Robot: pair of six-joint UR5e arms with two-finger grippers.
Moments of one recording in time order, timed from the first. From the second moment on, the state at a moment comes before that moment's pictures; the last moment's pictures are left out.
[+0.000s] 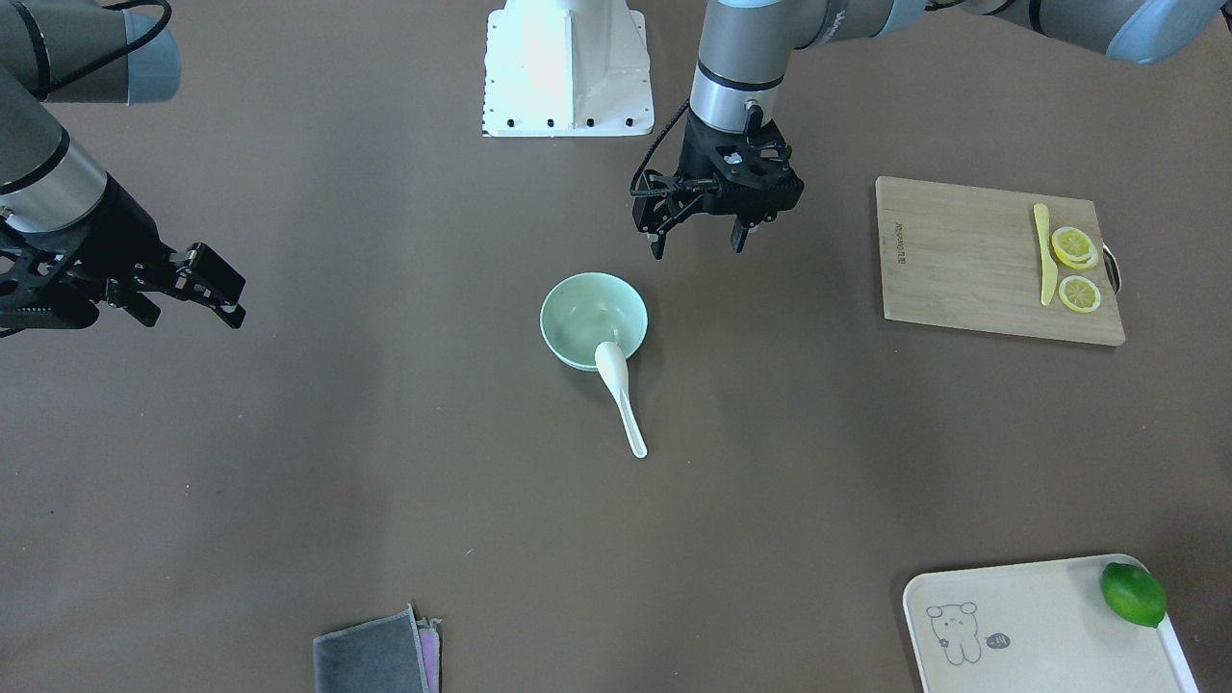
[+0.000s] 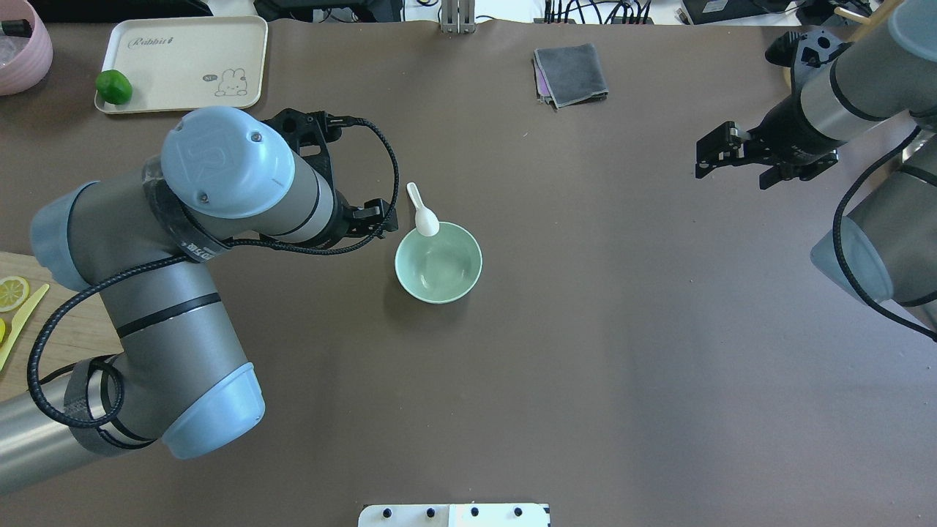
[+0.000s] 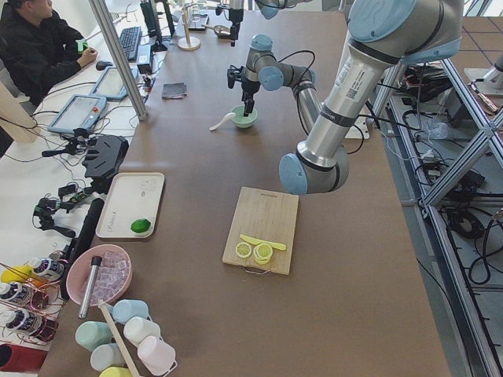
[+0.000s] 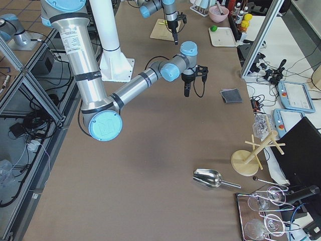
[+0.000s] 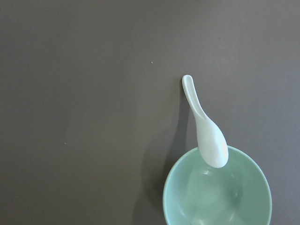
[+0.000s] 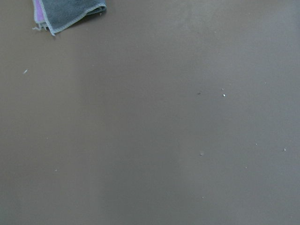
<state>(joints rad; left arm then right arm) -0.59 -2.17 -1.95 -1.46 -1.77 -1.33 0.99 -1.29 1.90 -1.49 2.19 0.98</state>
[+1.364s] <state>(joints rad) -1.29 -1.71 -1.99 -1.47 -2.03 -0.33 1.35 -1.68 1.86 -1.50 2.30 0.20</state>
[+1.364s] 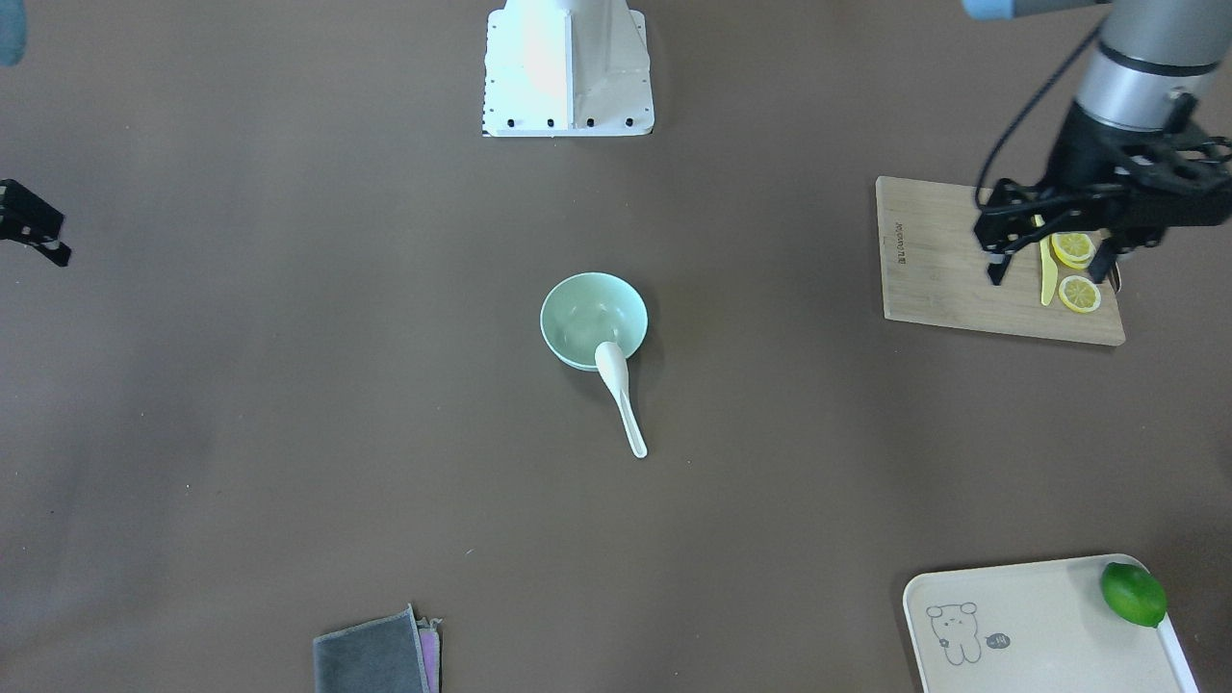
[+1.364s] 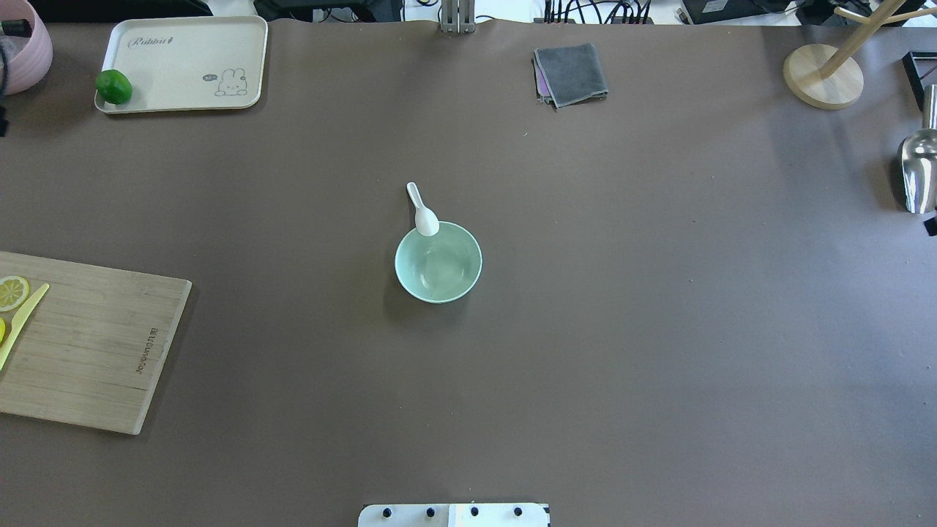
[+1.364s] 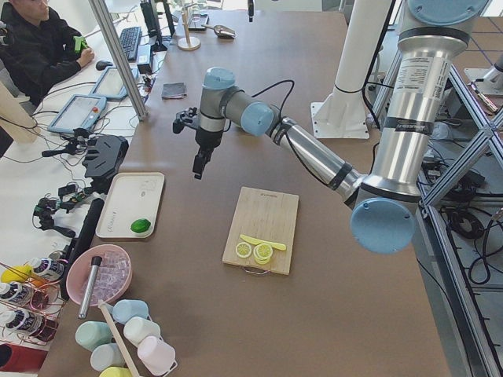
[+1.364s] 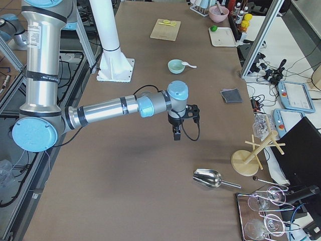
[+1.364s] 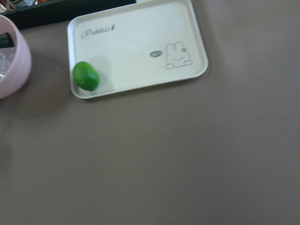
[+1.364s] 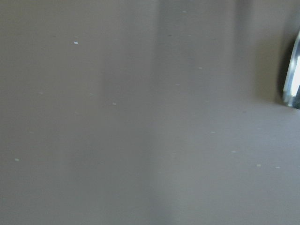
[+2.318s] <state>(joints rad) -1.57 -1.47 -1.79 -1.64 -2.27 -0.15 1.53 -1.72 1.71 -1.50 2.36 0.06</state>
